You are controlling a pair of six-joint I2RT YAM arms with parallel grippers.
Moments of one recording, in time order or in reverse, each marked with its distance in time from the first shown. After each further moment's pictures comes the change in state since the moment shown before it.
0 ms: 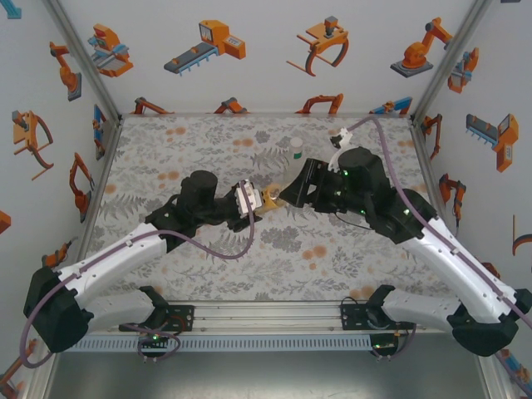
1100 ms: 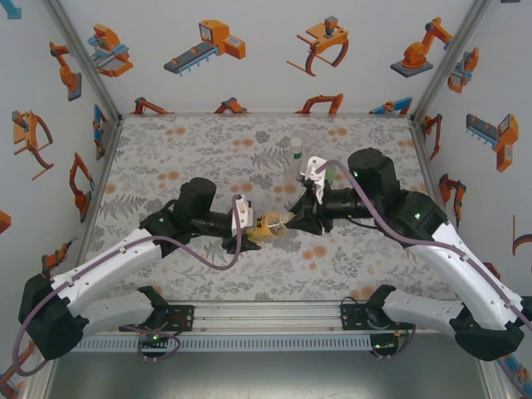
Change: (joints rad) left arm -0.005 -0.060 -0.027 -0.153 0.306 0.005; right arm -0.006 -0.034 -0.003 -0.004 -0.530 -0.955
